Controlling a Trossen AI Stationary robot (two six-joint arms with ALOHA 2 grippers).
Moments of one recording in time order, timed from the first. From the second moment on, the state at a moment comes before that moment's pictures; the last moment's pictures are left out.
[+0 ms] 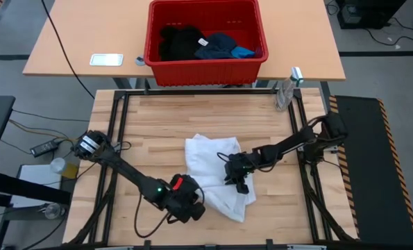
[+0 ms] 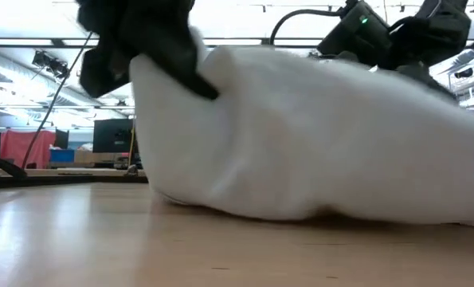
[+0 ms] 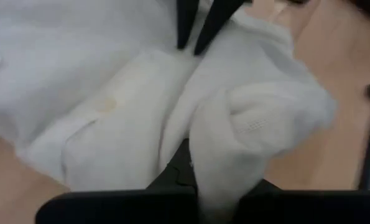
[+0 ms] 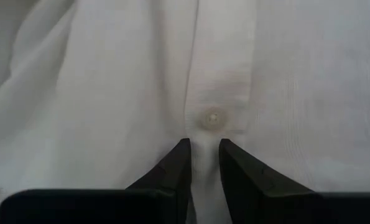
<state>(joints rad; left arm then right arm) -0.58 1.84 1.25 -0.38 -0.58 -1.16 0.19 1.72 0.67 0.22 -0.23 0.23</state>
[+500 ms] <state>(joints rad) -0.53 1.84 1.24 -0.28 -0.45 -0.93 0.23 1.40 0.67 0.02 -0.14 0.21</state>
